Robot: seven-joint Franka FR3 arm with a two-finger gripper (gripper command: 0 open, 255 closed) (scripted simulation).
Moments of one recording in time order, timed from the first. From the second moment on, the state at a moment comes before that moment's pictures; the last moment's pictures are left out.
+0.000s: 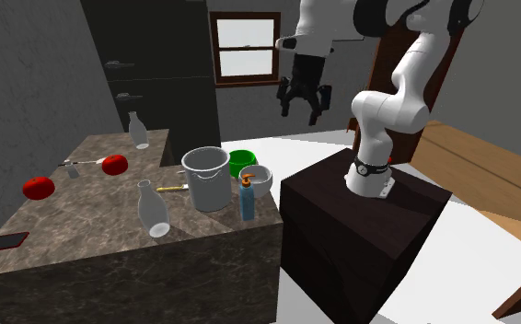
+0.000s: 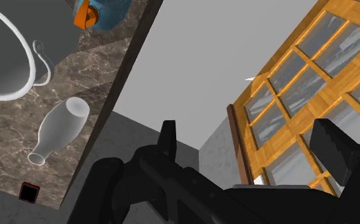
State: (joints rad) arm -0.07 -0.70 -0.11 -2.51 -0.03 1.97 -0.27
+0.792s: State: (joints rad) arm -0.15 -0.47 -0.31 -2.63 -0.08 2.30 -0.44
